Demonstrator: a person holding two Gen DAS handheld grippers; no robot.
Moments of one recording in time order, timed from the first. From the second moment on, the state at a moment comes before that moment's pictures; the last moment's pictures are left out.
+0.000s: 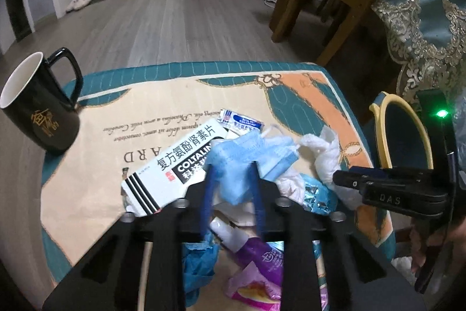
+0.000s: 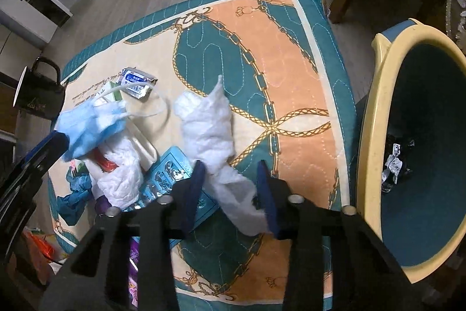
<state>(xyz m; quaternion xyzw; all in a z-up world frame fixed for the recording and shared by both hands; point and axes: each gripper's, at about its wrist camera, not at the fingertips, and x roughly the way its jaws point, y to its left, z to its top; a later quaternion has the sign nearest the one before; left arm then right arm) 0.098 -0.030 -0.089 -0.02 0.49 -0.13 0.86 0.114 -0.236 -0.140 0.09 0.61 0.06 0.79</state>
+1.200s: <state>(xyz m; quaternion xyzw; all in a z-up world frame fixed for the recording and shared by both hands) 0.087 -0.021 -0.039 -0.01 0.41 -0.11 0.90 0.118 -0.217 -0.151 0.07 0.59 0.07 0.80</state>
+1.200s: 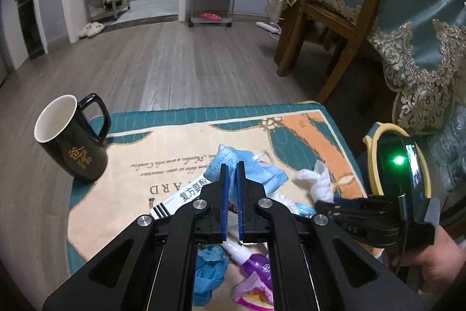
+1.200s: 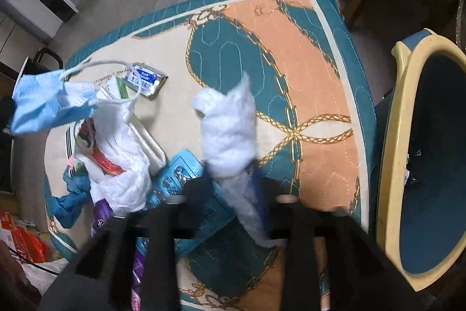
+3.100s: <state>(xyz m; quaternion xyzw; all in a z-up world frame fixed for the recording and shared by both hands) 0.095 -0.053 -0.048 0.03 0.44 -0.12 0.89 0.057 -0.297 0.007 0.07 0.49 0.11 0.86</state>
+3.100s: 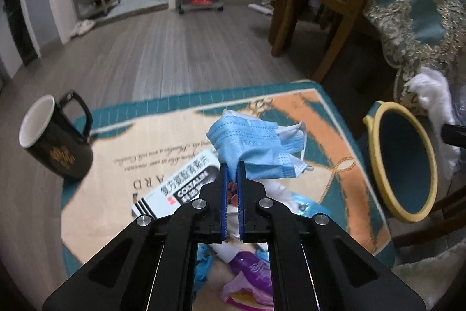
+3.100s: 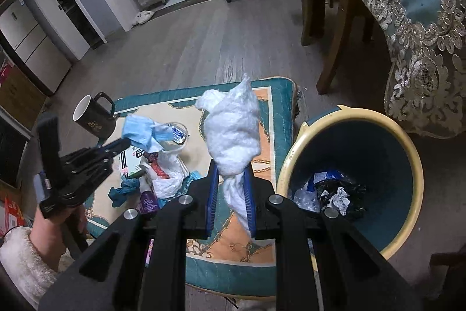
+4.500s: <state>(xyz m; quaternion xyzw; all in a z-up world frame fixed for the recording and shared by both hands) 0.065 -0.289 -0.073 0.14 0.44 -0.33 0.82 0.035 -0.486 -0.050 0.22 0.53 -0.08 0.82</state>
